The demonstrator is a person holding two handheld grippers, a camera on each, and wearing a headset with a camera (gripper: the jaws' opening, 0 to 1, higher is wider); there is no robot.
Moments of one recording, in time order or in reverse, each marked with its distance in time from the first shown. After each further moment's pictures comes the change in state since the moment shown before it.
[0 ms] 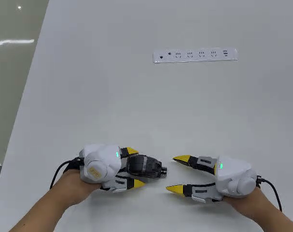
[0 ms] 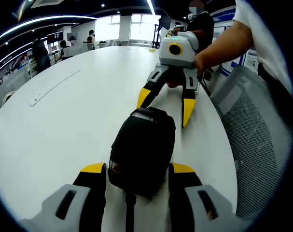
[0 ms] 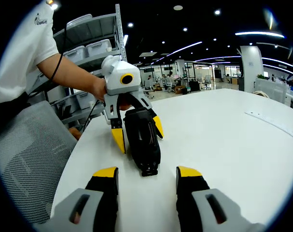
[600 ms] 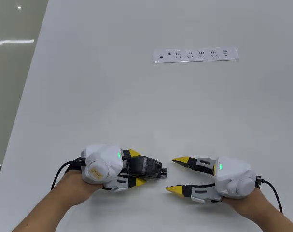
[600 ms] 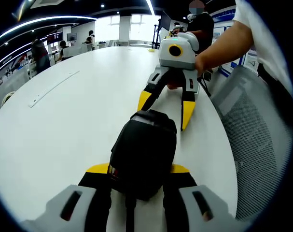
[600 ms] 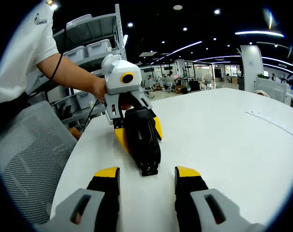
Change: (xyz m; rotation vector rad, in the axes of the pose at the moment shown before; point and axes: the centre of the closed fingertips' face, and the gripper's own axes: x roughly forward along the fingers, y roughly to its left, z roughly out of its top) left arm 0.003 0.000 0.003 -0.002 -0.003 -0.002; right arm 0.001 0.000 -0.001 0.005 0.001 0.001
